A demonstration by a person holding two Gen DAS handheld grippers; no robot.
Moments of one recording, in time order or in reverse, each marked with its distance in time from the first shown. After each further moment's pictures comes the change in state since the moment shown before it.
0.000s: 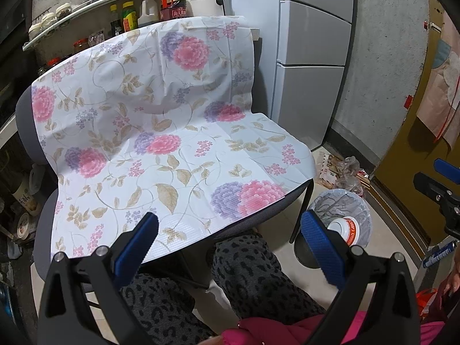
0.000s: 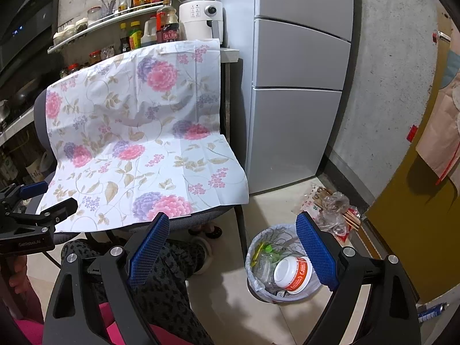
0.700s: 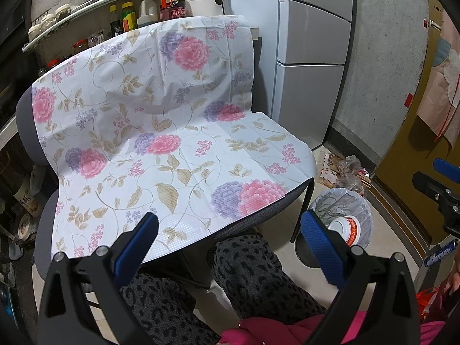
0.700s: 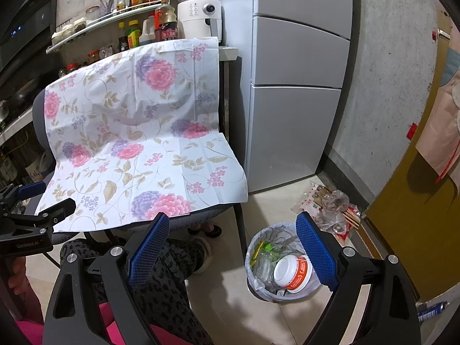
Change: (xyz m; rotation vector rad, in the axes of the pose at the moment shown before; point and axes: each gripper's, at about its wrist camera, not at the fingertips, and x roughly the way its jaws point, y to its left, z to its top) left arm 0.000 -0.002 0.000 0.002 0.001 0.001; right arm 0.001 -0.001 0.001 -0.002 0.000 0.000
